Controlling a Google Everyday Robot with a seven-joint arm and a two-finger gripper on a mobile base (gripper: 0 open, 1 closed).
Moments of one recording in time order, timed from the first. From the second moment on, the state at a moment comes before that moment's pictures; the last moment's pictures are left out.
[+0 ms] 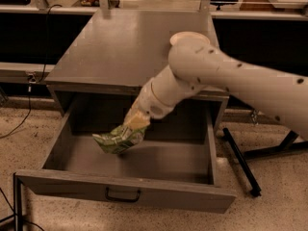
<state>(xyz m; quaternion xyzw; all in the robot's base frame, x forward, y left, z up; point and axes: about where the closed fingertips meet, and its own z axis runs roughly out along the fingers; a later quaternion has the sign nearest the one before) 0.519 0.056 0.784 -0.63 0.70 0.20 0.26</state>
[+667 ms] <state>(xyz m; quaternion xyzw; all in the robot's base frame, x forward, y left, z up) 0.553 0.105 0.877 -0.71 0.63 0.21 0.23</state>
